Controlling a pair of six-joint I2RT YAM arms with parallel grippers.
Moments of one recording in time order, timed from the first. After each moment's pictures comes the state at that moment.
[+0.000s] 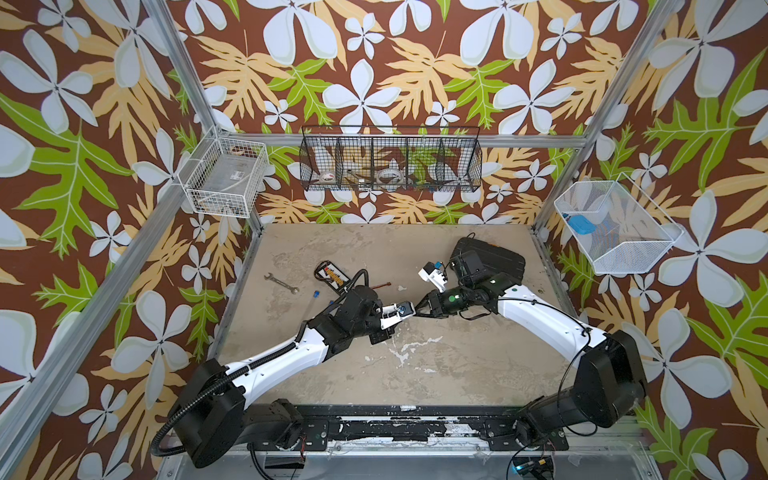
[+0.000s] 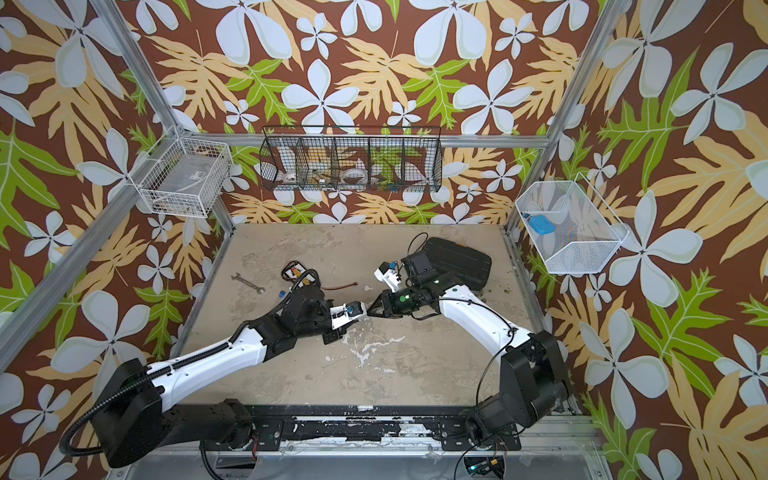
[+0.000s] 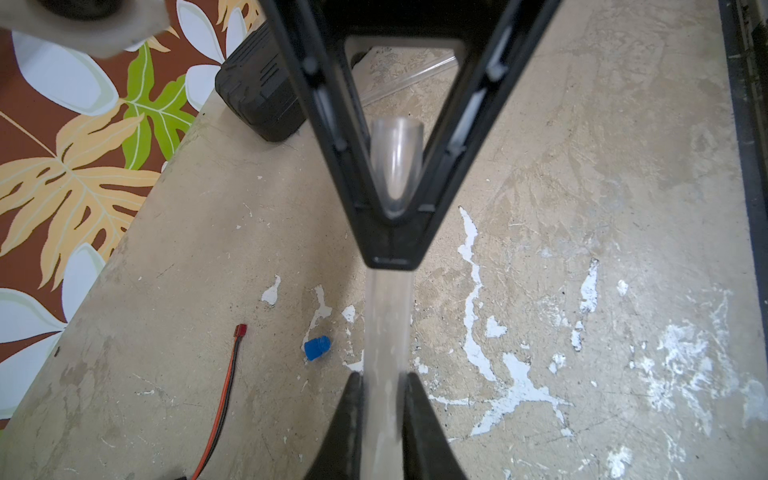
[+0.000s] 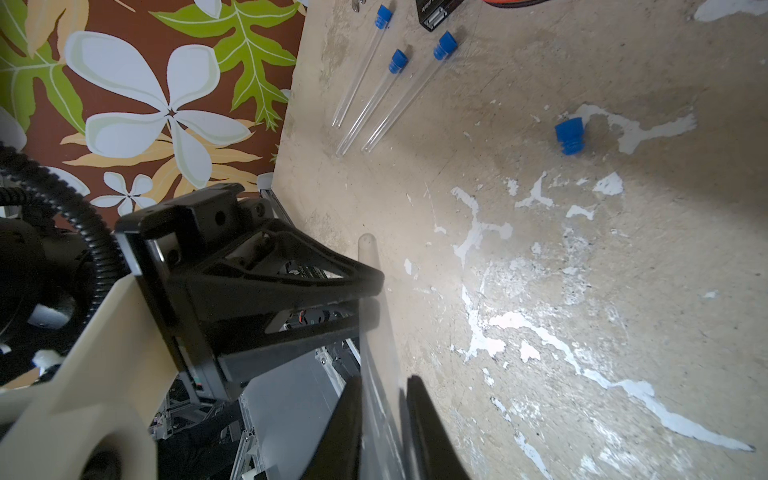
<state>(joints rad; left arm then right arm) -0.73 1.28 0.77 -0.11 0.21 0.56 0.48 1.51 1.14 -0.61 -0.79 0.34</state>
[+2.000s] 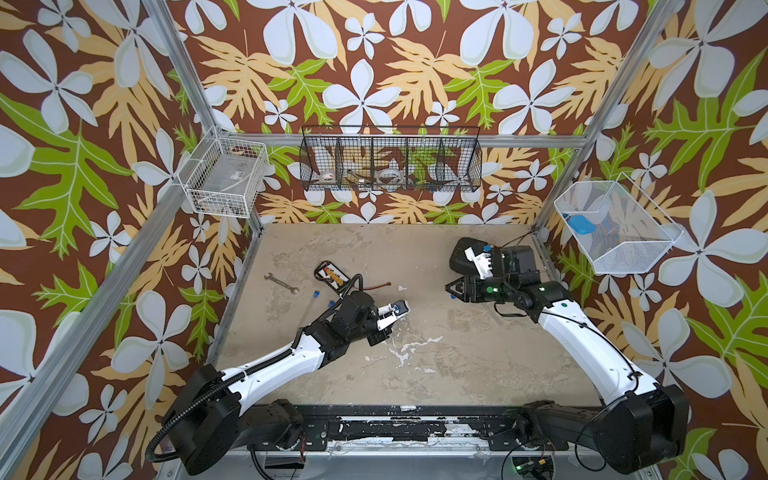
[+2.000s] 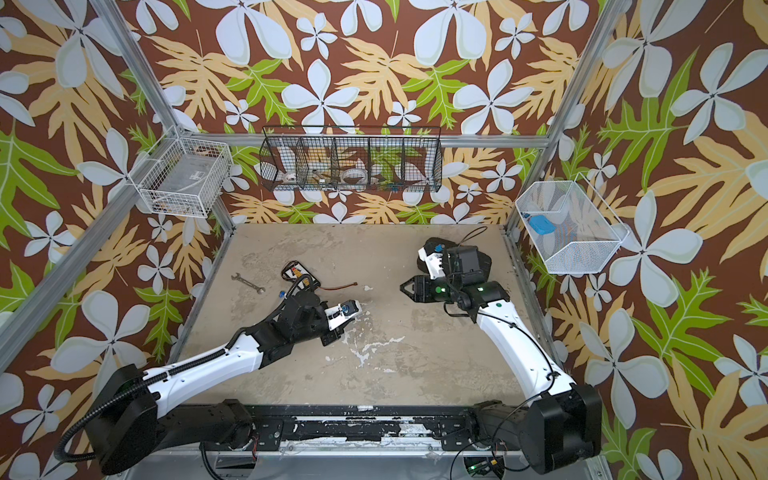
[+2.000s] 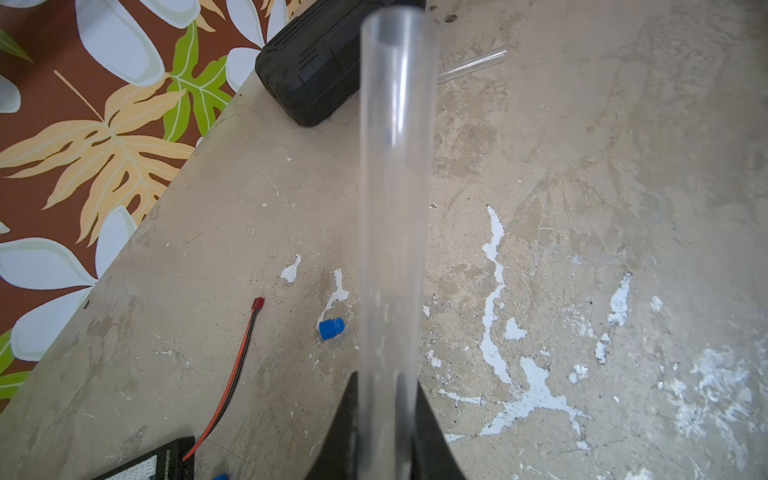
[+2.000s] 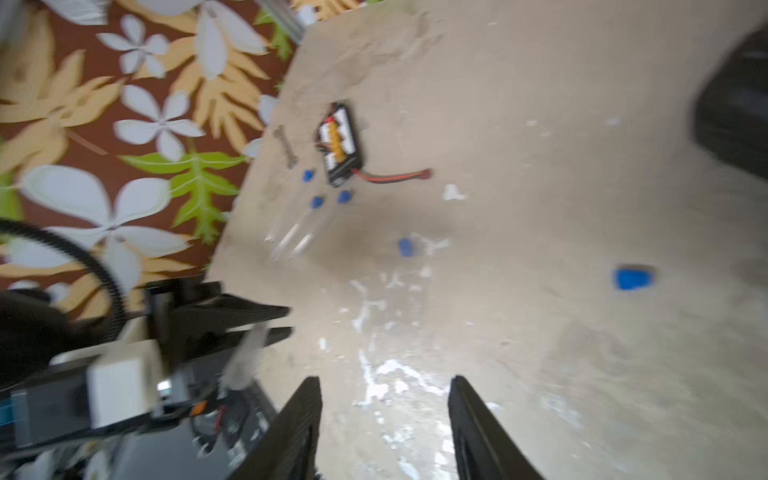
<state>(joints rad) -0.73 1.24 0.69 -0.02 0.12 0.46 0.21 1.25 1.03 -0.56 -0.51 0.23</state>
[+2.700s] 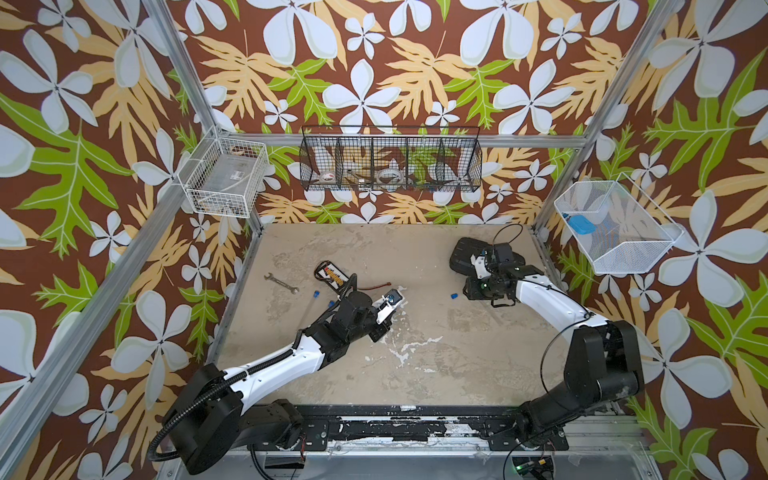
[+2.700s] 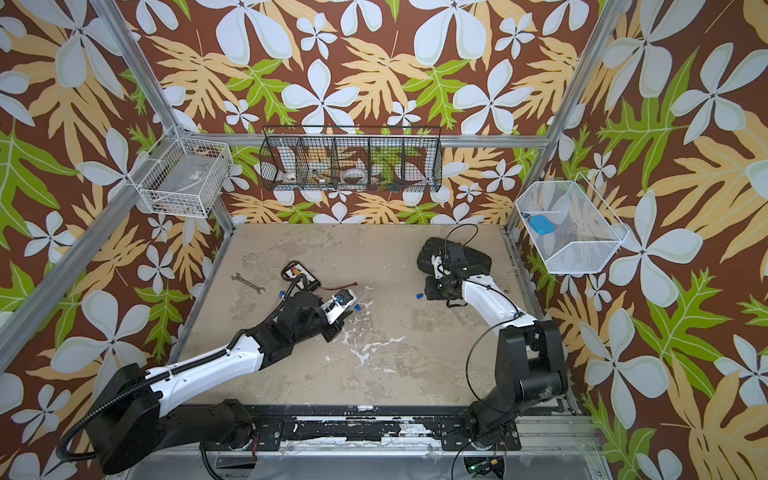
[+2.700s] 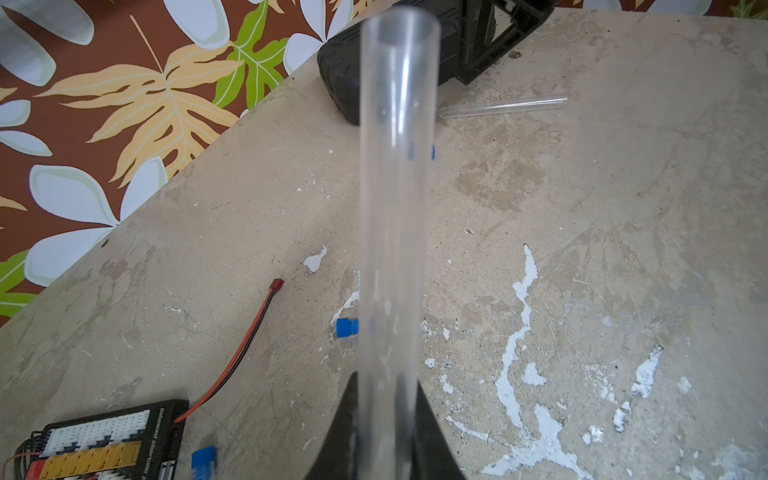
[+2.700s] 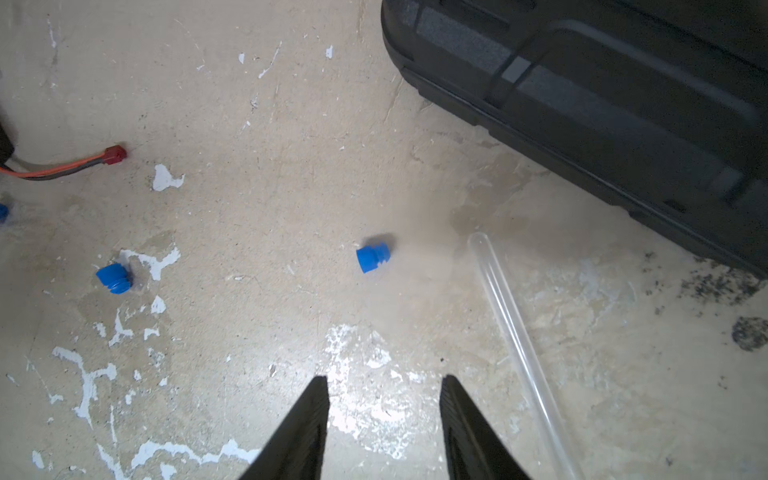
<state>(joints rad) -0.73 1.24 0.67 0.07 0.04 0.27 0.17 1.63 1.17 -0.63 -0.12 0.13</state>
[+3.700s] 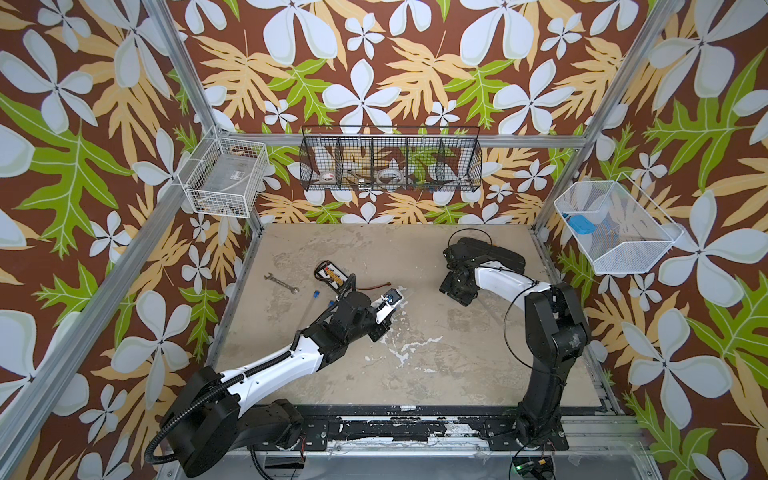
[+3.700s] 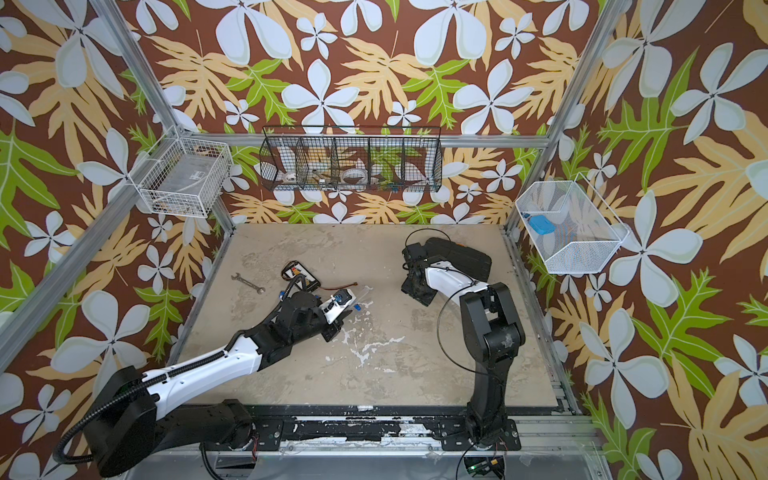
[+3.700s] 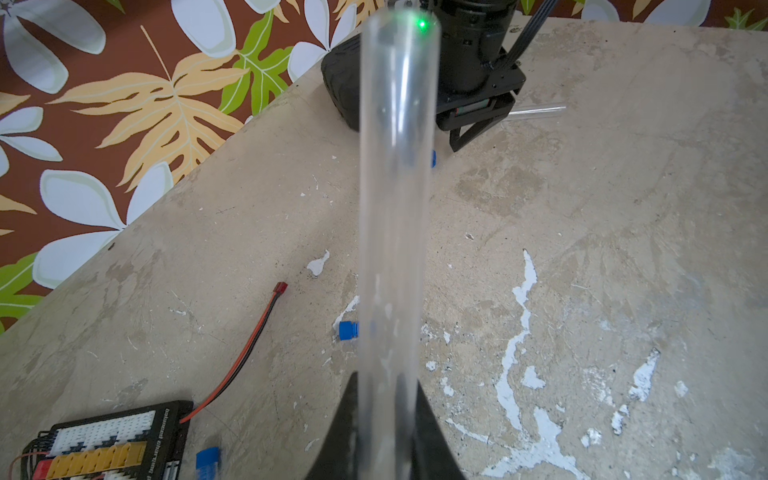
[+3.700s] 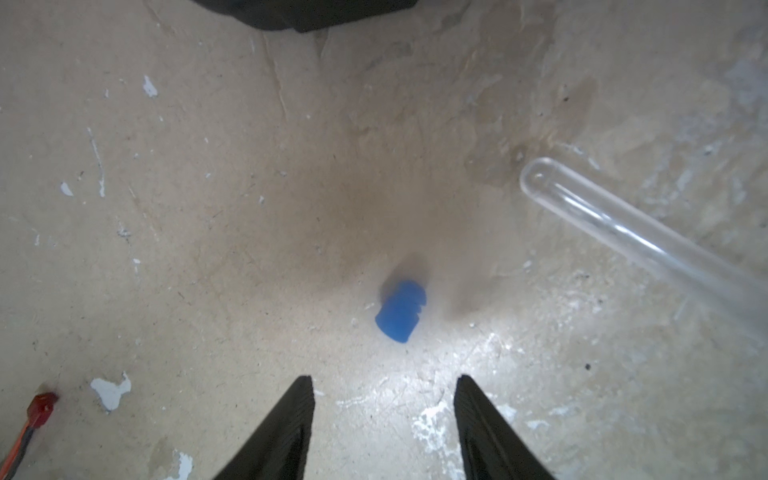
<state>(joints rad) -0.73 1.22 0.66 0.07 0.03 0.27 0.35 1.94 1.38 -0.71 0.12 0.95</state>
